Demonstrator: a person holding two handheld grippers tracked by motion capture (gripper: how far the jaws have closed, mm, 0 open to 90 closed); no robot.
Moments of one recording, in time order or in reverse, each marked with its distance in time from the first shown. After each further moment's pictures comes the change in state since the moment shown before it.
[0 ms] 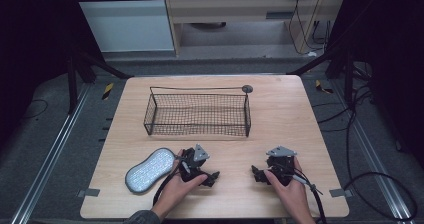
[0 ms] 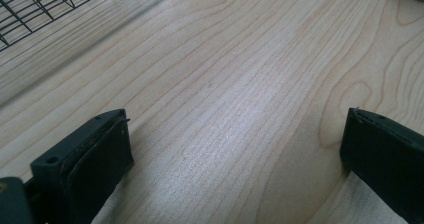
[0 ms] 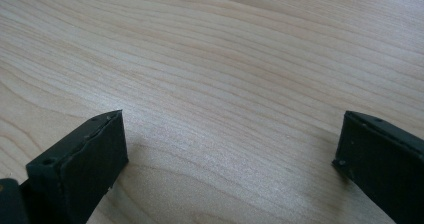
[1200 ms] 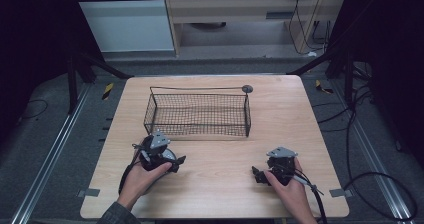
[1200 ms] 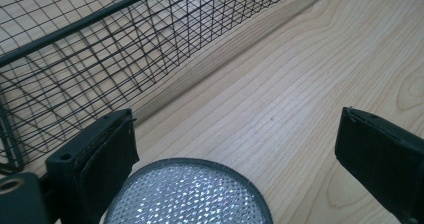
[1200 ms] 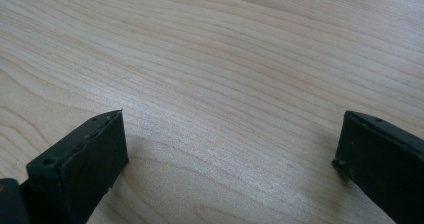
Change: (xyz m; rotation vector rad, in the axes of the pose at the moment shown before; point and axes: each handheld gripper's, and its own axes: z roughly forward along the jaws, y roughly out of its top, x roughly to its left) left arm 0.075 -0.014 -0.090 -0.064 0.108 -0.063; right arm -0.001 -0.002 -0.002 -0.002 0.011 -0.013
